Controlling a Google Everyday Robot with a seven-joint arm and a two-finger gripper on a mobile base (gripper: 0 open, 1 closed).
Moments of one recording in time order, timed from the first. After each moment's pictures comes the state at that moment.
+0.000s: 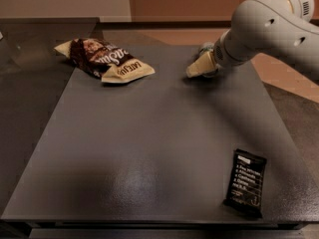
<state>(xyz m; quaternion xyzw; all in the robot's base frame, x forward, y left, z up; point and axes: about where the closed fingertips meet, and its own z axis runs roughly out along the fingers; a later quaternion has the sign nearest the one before) 0.678 -0.179 0.873 -0.16 0.92 -0.01 0.35</state>
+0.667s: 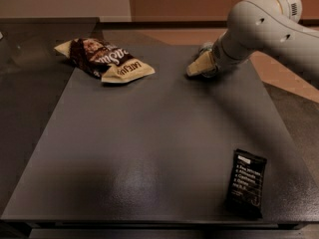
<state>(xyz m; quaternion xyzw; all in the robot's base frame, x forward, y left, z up) 0.705 -0.186 0.852 -0.14 0.94 0.00 0.33</state>
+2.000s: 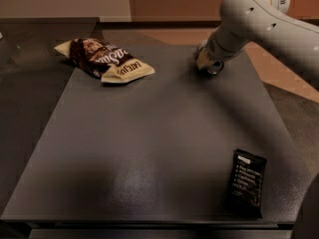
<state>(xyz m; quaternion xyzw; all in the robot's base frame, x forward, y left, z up) 0.728 -0.176 0.848 -0.14 0.94 0.00 0.30</state>
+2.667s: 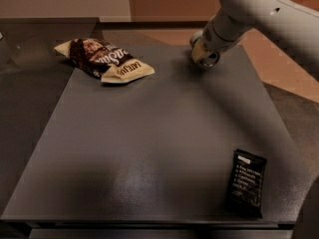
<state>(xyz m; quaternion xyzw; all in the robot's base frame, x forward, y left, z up) 0.722 -0.156 0.880 -0.16 0.94 0.02 0.30</state>
